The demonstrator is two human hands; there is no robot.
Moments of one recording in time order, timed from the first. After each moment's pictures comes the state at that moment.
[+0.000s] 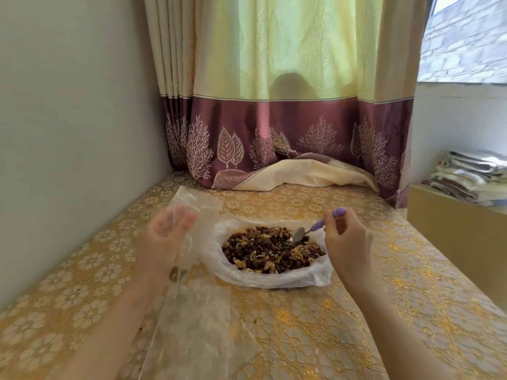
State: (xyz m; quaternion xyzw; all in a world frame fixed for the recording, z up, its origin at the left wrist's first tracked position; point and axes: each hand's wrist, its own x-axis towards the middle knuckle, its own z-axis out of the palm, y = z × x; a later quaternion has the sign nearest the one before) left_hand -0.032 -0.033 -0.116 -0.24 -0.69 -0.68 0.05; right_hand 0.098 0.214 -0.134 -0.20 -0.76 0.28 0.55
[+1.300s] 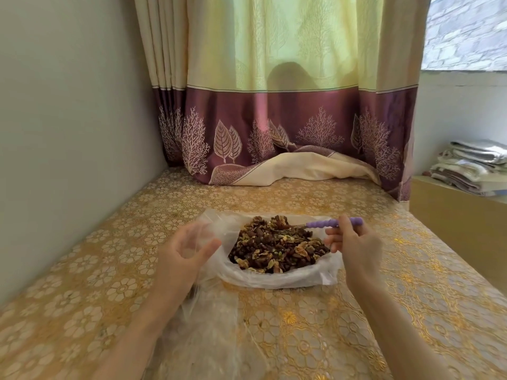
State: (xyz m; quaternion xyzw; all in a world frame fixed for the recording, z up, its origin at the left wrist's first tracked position) left_hand -0.035 -0.018 -0.152 -0.28 -0.71 -0.64 -0.01; right_hand 0.098 0.210 -0.144 -0.28 -0.59 0.56 0.51
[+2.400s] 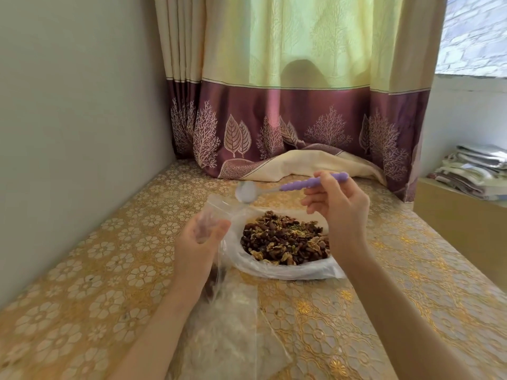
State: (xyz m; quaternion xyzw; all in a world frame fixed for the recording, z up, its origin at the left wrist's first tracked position) left_hand -0.033 -0.015 -0.148 -0.24 -0.66 -0.71 0.00; right_hand 0.079 0.145 -0.078 -0.07 -0.62 0.60 0.50
